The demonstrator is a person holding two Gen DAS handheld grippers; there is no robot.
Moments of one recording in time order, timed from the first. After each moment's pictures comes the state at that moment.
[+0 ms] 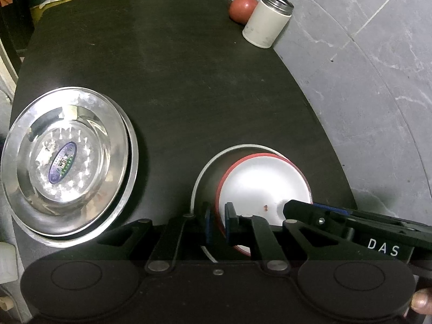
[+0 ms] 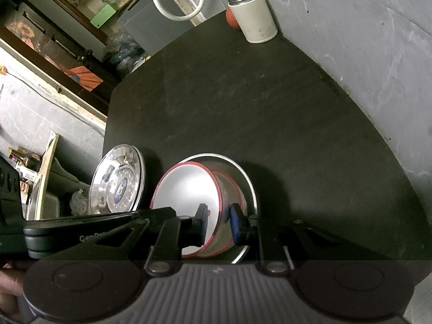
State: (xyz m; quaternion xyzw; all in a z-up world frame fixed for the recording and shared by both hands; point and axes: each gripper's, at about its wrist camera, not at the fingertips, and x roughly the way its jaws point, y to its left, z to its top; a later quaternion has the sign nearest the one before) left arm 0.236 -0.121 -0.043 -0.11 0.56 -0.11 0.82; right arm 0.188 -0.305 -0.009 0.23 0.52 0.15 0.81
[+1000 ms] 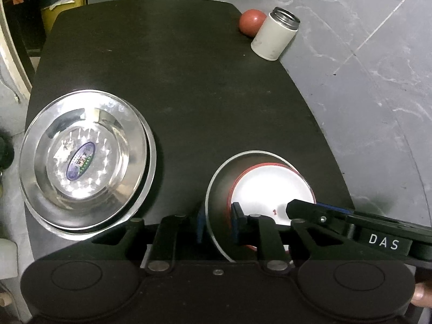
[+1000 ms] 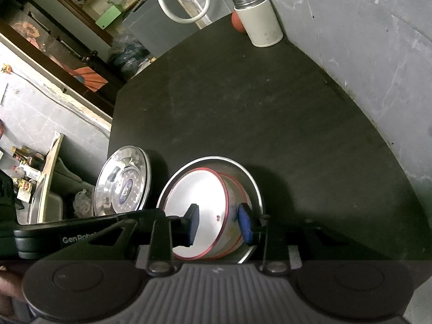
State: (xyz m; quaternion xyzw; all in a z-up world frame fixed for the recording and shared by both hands) left arm 0.222 -0.106 -0.028 -0.12 0.54 -0.09 0.83; right arm 0.188 -0.305 -0.005 0.23 0.52 0.16 0.81
